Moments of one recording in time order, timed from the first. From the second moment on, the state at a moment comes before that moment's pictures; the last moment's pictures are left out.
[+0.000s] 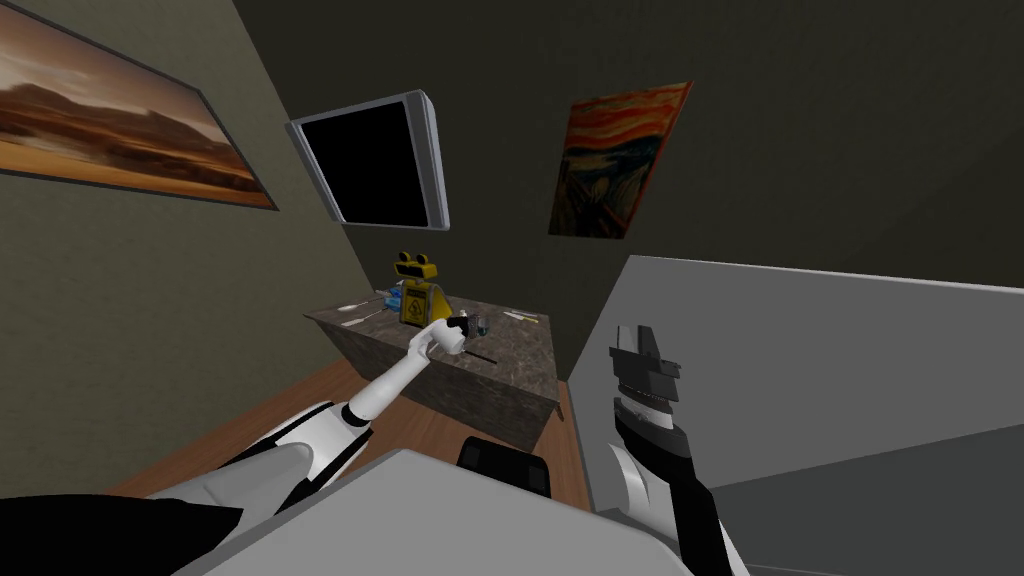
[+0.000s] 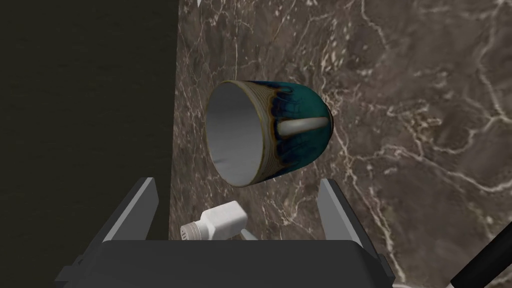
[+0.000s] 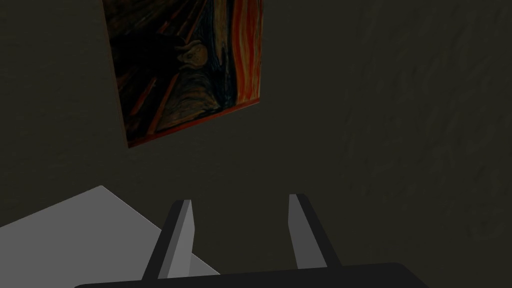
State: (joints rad) left arm -0.27 0.53 -0.22 -1.77 0.24 0.96 0.58; right arm 0.46 -0.04 0.02 -2.27 -0.06 -0.58 0.02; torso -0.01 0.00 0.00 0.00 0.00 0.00
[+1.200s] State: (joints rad) left arm -0.40 0.62 -0.23 -1.59 0.29 1.23 0.62; right arm 0.46 -0.04 0.02 -2.27 -0.06 -0.58 0.02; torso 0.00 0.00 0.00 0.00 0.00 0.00
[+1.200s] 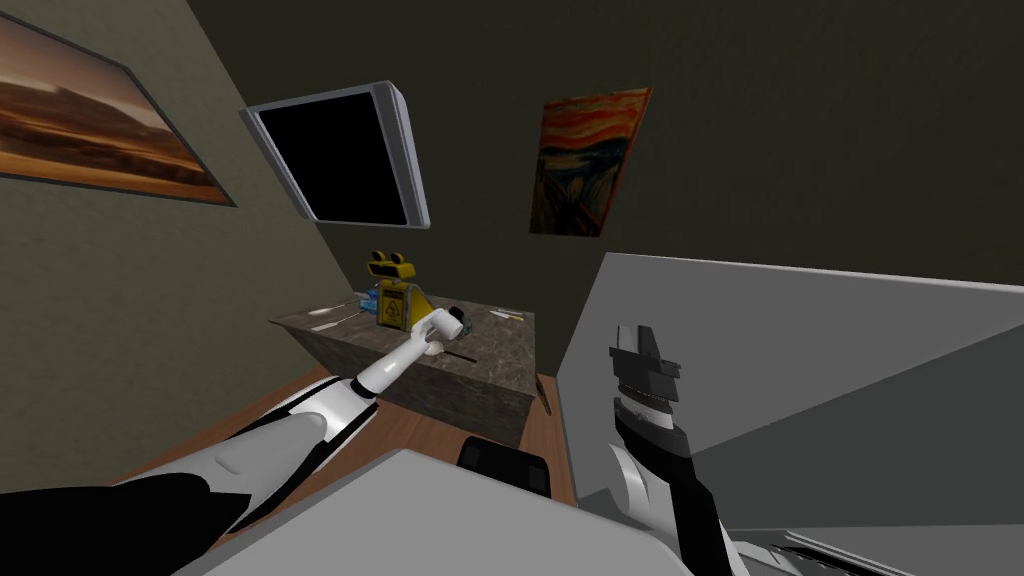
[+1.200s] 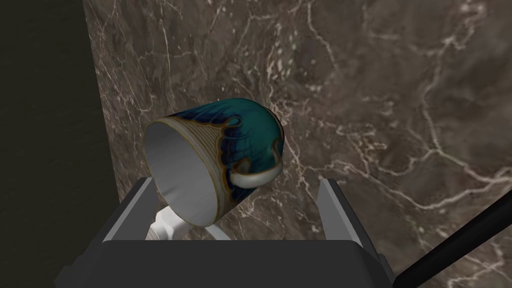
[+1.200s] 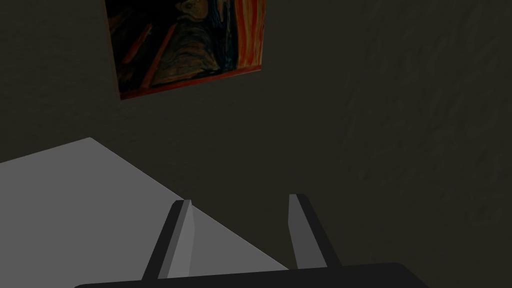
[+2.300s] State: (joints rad) left arm -0.39 0.60 -0.22 -1.54 0.27 1.18 0.60; right arm 0.46 -0.04 0.02 -2.27 -0.06 -0.58 0.02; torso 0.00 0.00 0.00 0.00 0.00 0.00
